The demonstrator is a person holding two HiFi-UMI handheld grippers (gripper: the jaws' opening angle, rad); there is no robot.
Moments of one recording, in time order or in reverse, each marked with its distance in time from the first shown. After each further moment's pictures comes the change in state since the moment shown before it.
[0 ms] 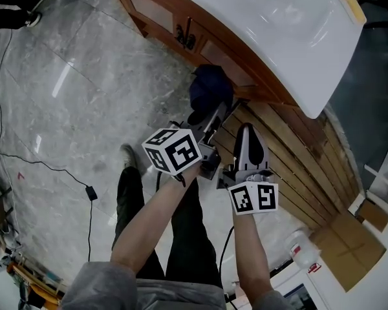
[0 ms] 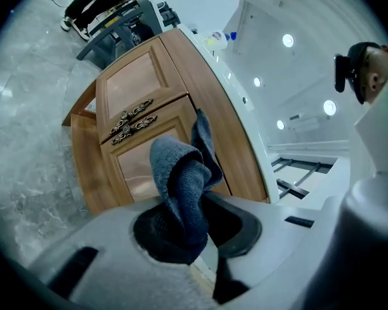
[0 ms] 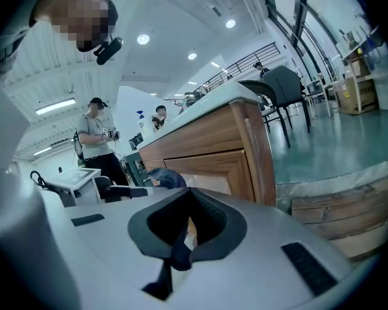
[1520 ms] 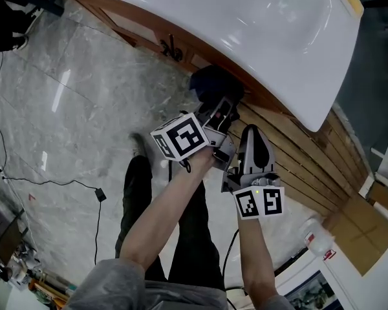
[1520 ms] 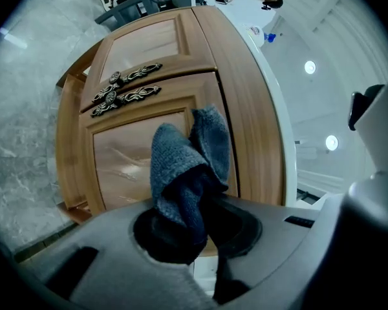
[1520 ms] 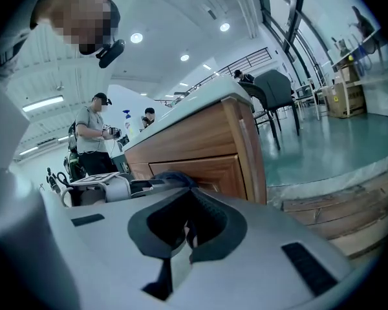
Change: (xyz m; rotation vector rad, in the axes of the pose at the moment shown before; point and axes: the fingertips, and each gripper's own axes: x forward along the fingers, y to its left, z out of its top) left arm 0.072 0.001 0.014 -0.234 0.028 -0.104; right arm 0.021 -0.019 0.012 0.016 -0.015 -0.099
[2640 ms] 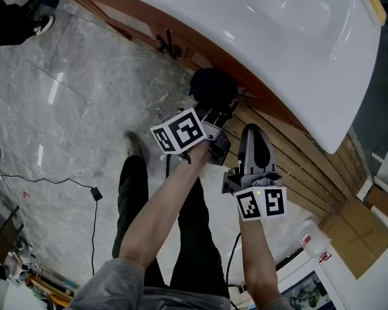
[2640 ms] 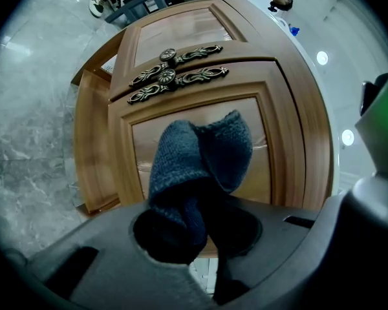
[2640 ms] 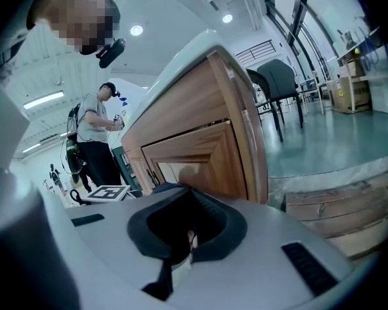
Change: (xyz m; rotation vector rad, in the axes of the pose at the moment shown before) left arm 0.014 0.089 -0.009 -0.011 0.024 0.117; right arm 0.028 -0.019 -0.035 -0.011 0.062 0.021
